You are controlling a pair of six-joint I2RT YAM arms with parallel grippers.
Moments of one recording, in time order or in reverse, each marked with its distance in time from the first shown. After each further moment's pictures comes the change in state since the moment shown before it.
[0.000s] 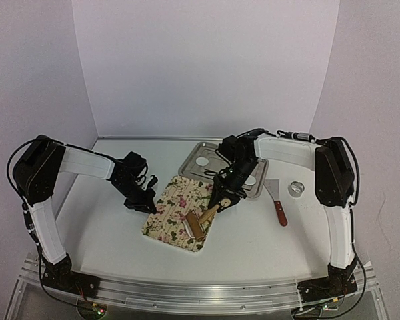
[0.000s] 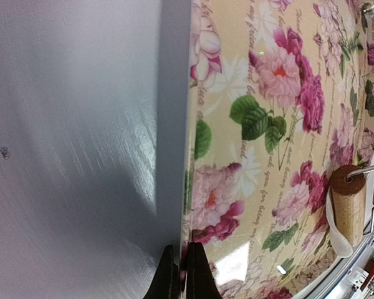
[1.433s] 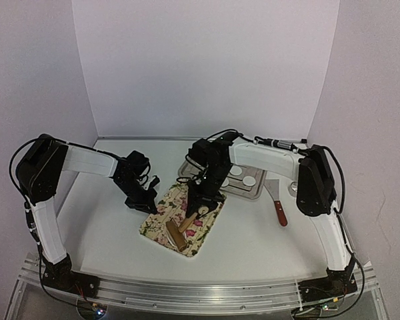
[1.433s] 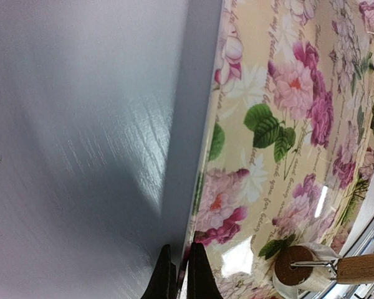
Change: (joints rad) left arm -0.013 0.027 0.051 -0.063 -0.009 0.022; right arm 0.190 0.155 0.284 -0.095 0.072 -0.015
